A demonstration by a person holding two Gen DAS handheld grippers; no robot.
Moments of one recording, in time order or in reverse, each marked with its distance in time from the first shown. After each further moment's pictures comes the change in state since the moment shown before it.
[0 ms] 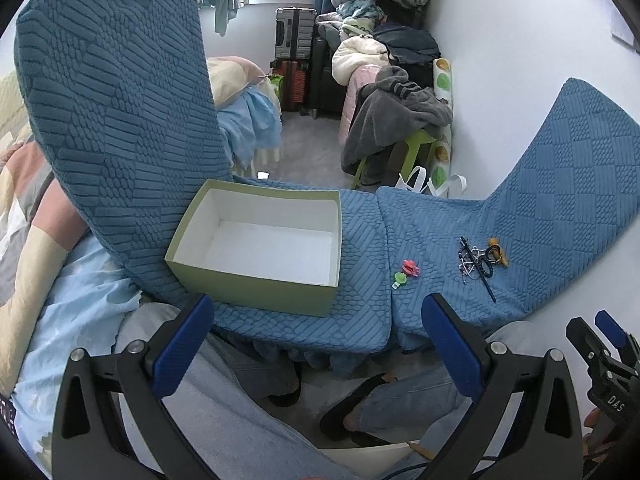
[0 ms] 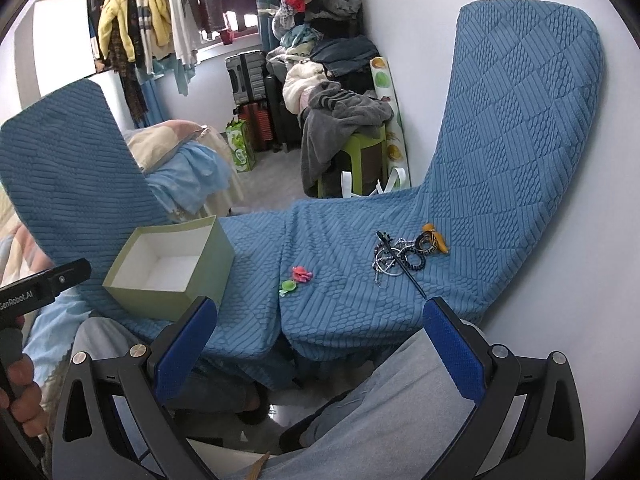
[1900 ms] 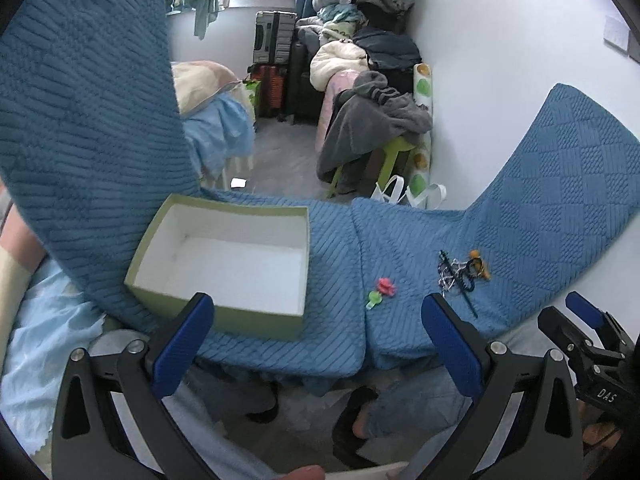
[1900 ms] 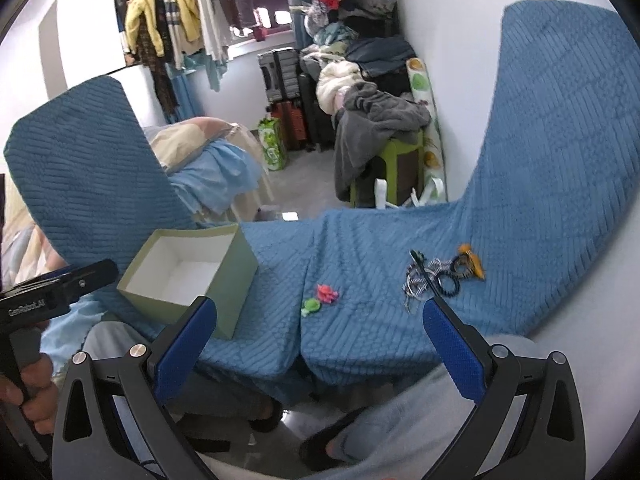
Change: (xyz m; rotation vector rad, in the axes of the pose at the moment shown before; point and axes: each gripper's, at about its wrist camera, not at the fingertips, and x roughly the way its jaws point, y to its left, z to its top) left arm 0.026 -0.021 0.022 0.007 -0.027 -0.087; right arm 0.039 -0.001 0.031 -0.065 -0.013 0.142
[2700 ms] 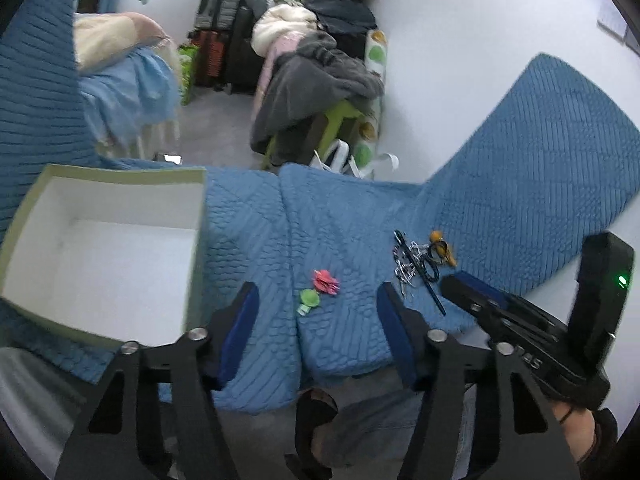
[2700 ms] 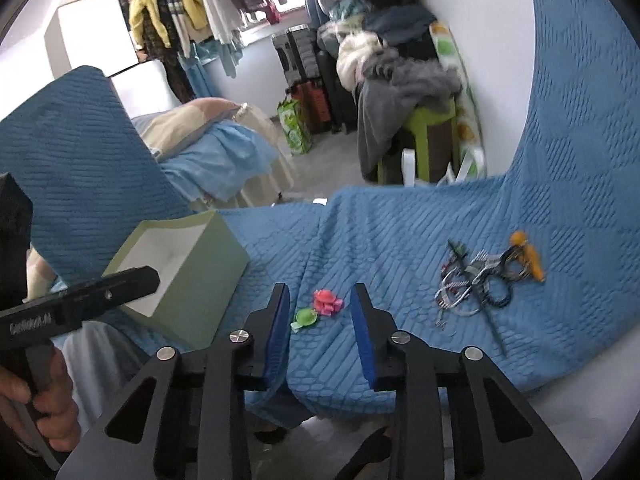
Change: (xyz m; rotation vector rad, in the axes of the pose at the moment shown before) left arm 0.126 -0.045 -0.010 0.008 0.096 -0.246; right arm 0.137 -0.057 -0.017 0.061 0.098 0.162
